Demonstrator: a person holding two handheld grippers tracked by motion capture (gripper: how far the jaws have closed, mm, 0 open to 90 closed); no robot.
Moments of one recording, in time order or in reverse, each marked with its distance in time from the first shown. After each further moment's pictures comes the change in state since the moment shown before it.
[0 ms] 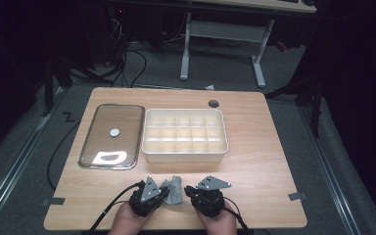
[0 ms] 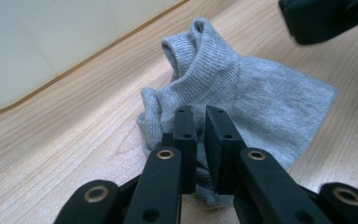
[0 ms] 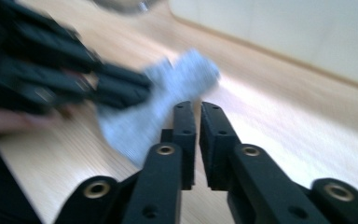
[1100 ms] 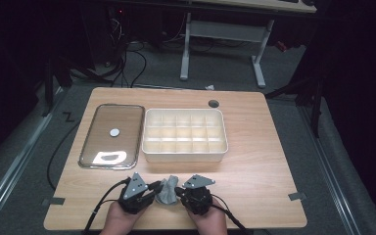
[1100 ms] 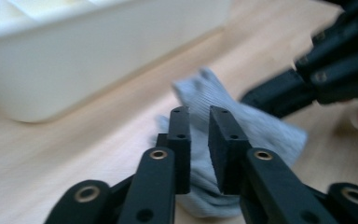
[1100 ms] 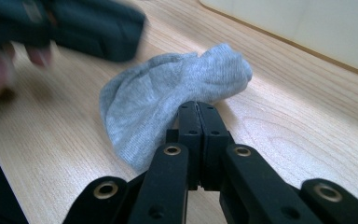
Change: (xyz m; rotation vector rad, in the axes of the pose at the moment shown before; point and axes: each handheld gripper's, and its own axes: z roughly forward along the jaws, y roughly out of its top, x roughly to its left) left arm 0.025 0.000 -0.035 -0.134 0.007 -0.094; right arm 0.015 0.010 0.028 0.050 0.040 -0.052
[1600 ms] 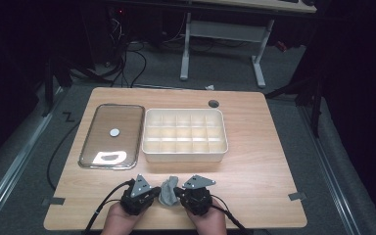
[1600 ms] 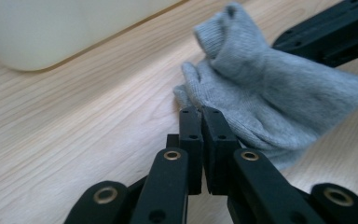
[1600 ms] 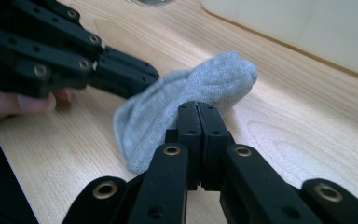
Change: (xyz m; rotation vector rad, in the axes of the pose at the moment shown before) left arm -0.013 -0.009 0.022 0.170 0.001 0.005; right arm 0.002 0.002 -0.003 -0.015 0.011 0.000
